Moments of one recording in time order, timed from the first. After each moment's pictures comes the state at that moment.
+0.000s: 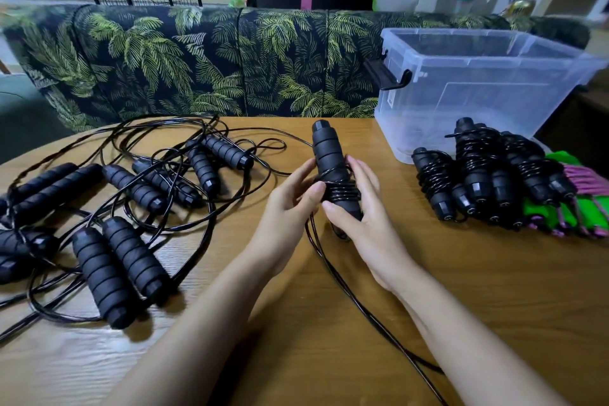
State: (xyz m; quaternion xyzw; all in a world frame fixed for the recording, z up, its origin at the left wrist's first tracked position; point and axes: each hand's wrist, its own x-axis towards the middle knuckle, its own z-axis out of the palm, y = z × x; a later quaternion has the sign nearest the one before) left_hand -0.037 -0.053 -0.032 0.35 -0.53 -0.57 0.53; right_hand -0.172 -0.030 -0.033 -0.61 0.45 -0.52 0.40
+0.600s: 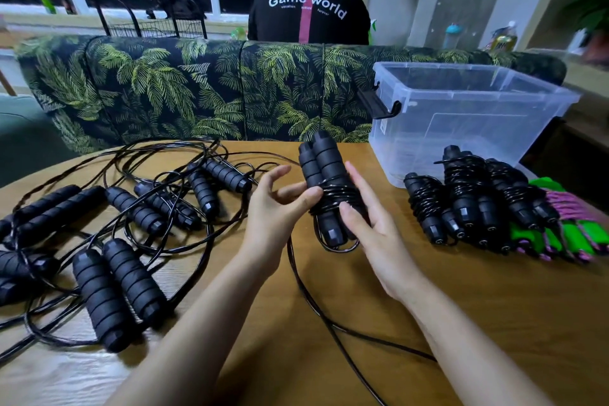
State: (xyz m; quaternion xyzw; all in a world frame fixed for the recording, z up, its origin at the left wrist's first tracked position) left_hand -0.032 -0.066 -0.007 0.42 -0.49 -0.49 0.59; right_hand -0.190 -0.031 -0.011 -0.62 0.40 -0.53 0.42
